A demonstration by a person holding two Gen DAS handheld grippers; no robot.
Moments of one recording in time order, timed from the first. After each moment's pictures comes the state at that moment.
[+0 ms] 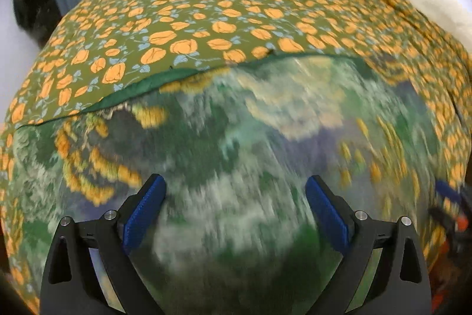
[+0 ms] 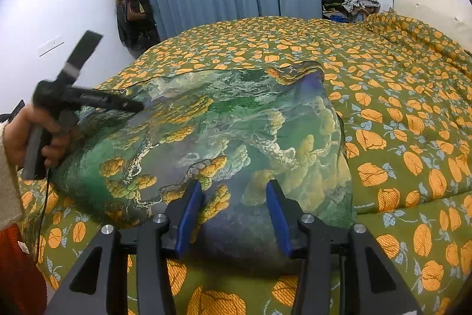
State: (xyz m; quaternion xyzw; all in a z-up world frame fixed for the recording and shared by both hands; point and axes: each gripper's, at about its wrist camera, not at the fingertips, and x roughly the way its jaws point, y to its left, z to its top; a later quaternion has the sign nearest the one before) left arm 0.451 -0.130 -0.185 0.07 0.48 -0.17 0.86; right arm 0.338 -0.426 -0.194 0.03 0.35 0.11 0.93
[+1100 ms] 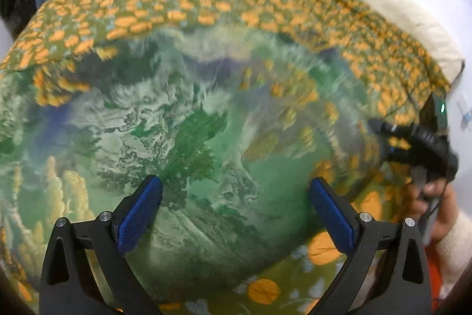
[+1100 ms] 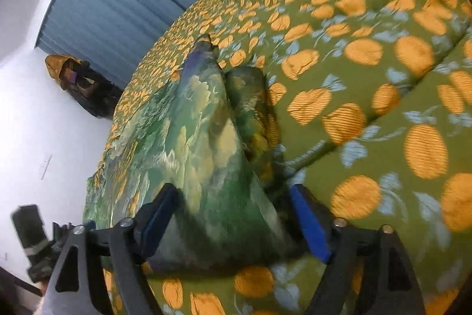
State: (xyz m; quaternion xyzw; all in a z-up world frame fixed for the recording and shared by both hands) left arm 0.388 -0.147 -0.195 0.02 0.48 -0.25 0.84; right arm 0.366 -0.536 -0.244 0.36 0.42 0.07 0.83
